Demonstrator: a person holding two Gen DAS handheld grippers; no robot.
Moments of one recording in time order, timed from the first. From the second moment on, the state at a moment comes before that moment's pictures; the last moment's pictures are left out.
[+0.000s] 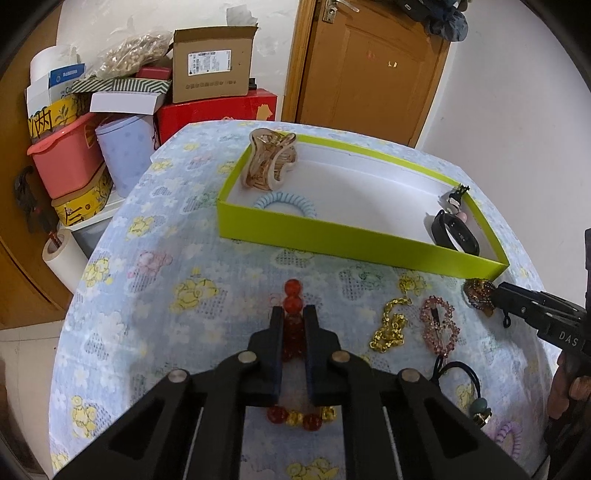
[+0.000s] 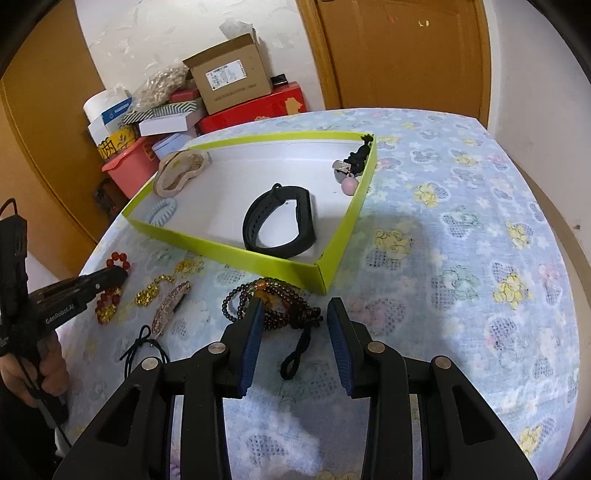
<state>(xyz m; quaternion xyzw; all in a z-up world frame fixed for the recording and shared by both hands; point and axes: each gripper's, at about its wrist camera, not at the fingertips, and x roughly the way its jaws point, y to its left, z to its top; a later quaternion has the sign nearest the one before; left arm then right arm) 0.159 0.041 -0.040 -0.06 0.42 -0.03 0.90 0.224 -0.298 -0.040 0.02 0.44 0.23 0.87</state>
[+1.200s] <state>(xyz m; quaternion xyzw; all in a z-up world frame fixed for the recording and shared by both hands) 0.109 0.027 0.011 -0.06 0.38 -0.09 0.92 0.158 -0.297 0.036 -0.01 0.36 0.27 0.90</state>
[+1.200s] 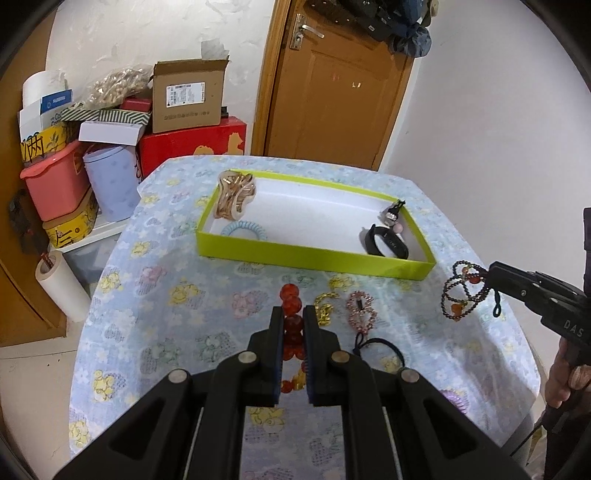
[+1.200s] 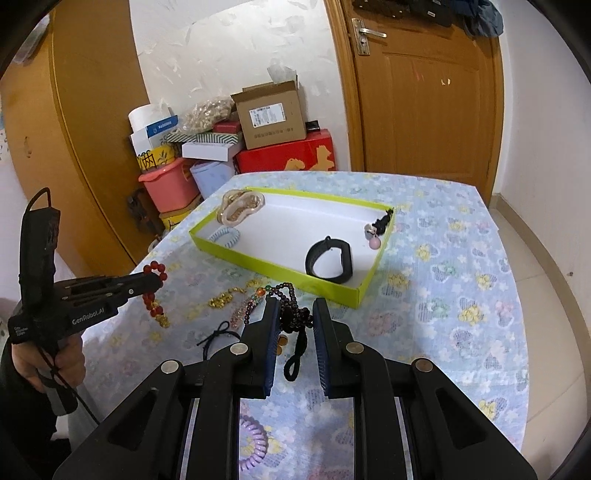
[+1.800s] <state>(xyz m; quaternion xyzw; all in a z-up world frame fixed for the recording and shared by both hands) 0.169 0.014 0.032 -0.04 0.36 -0.11 0.92 0.215 -0.281 0.045 -0.02 0.35 0.27 0.90</state>
